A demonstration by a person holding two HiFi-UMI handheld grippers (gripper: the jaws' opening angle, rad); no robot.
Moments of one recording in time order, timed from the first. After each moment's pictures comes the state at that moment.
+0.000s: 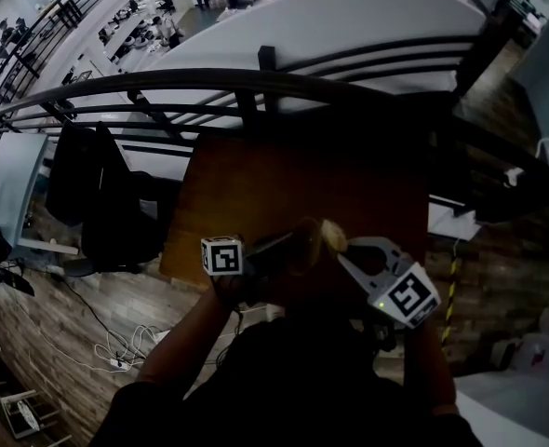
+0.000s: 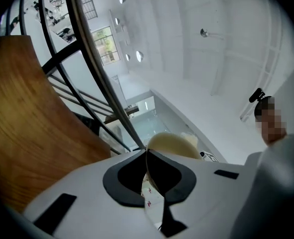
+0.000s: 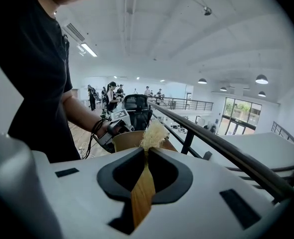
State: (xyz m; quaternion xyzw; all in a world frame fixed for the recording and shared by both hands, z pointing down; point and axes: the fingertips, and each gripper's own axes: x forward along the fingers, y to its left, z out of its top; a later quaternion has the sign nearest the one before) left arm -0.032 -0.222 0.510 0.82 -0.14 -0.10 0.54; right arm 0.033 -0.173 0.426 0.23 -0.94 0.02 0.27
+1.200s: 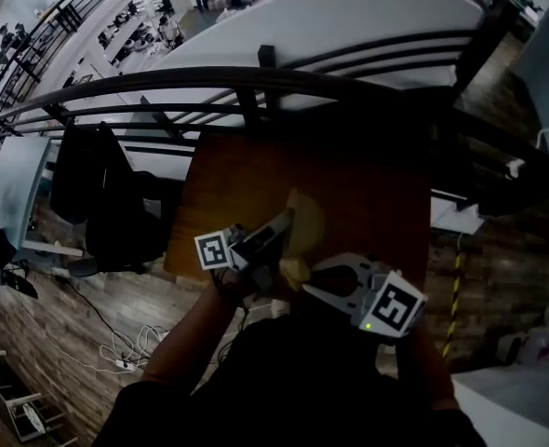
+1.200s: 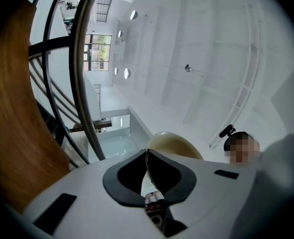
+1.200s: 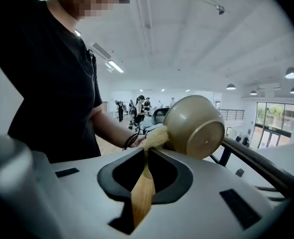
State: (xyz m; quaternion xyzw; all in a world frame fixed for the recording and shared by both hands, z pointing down) left arm -0.045 -0.230 0.416 0.79 -0.04 -0.31 0.53; right arm -0.040 -0.098 0.391 0.05 -0.98 -0.01 0.20
